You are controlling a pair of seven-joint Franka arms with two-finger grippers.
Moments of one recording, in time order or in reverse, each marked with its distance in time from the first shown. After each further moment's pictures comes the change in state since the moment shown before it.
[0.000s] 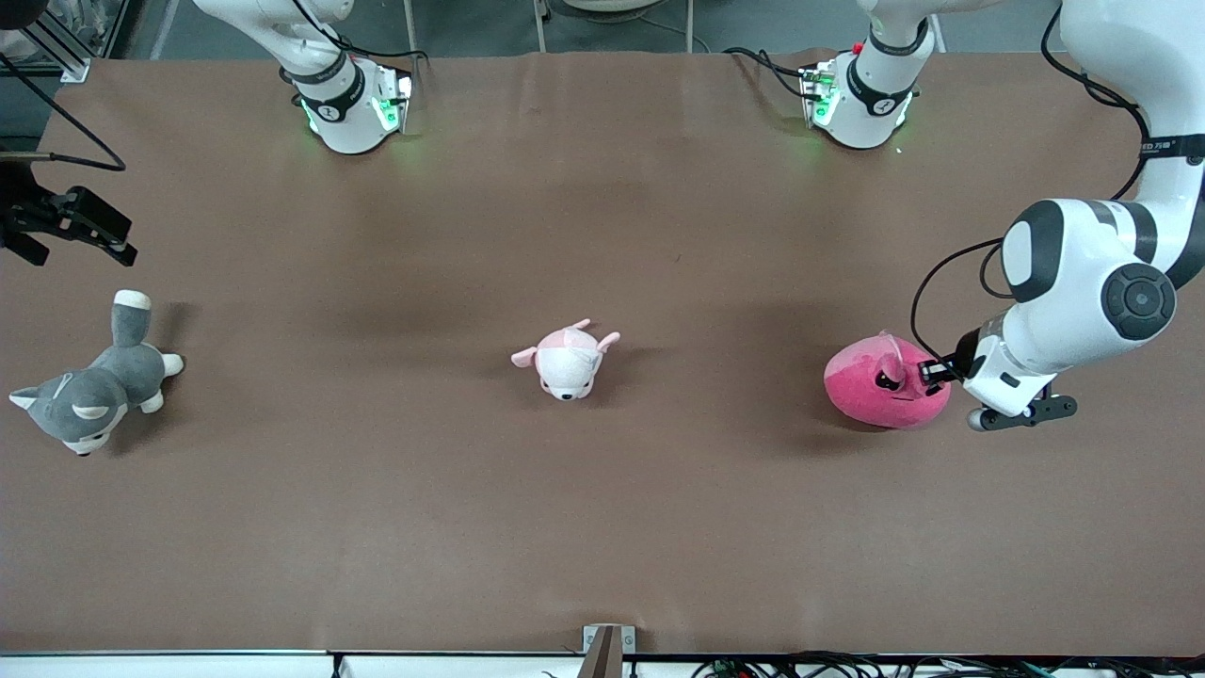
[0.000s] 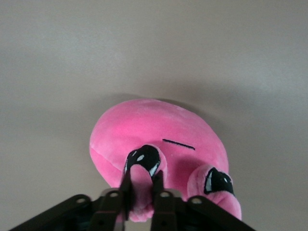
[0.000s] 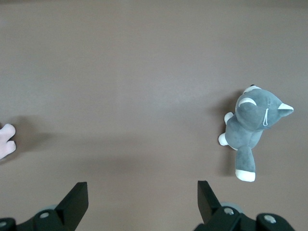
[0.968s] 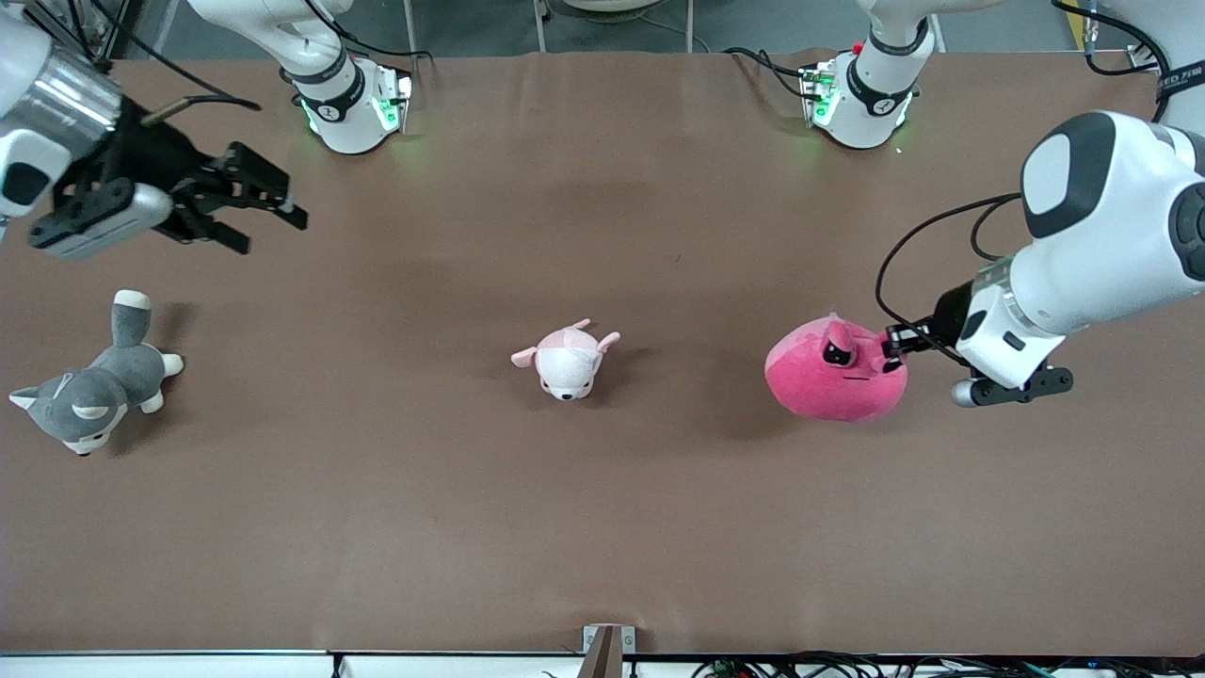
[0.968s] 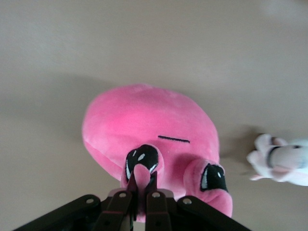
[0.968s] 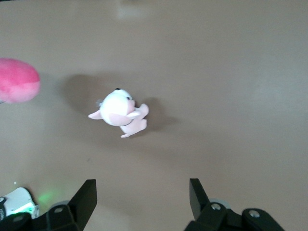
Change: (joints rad) left arm -0.012 -0.065 -0.166 0.282 -0.178 -0.296 -0.177; right arm 0.197 0.023 0.012 0.012 0.417 0.006 0.055
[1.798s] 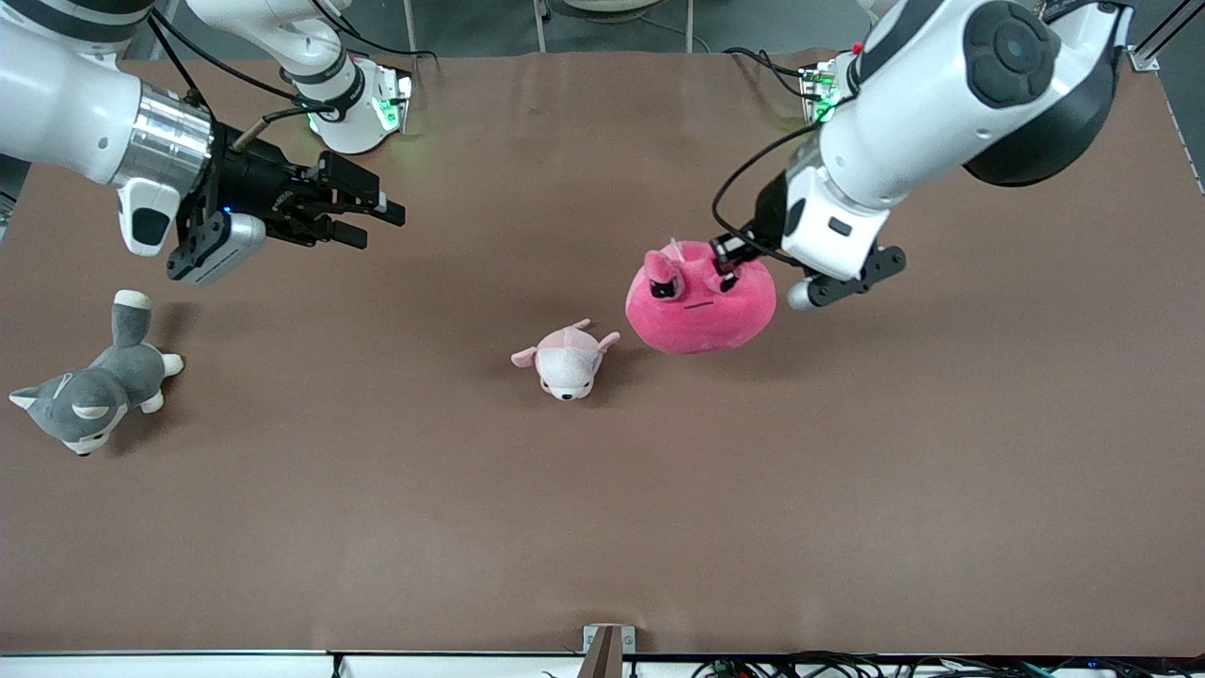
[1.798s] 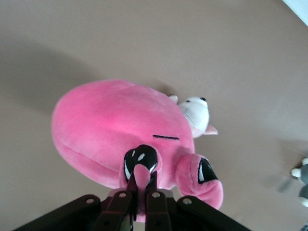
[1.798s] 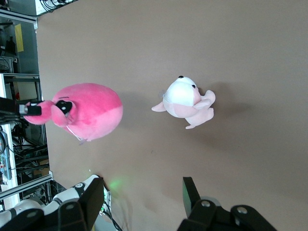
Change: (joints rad) left arm -0.063 0.012 -0.314 0.144 -0.011 -0.010 -0.638; right arm 0.055 0.069 -0.007 0.002 0.266 0.030 0.069
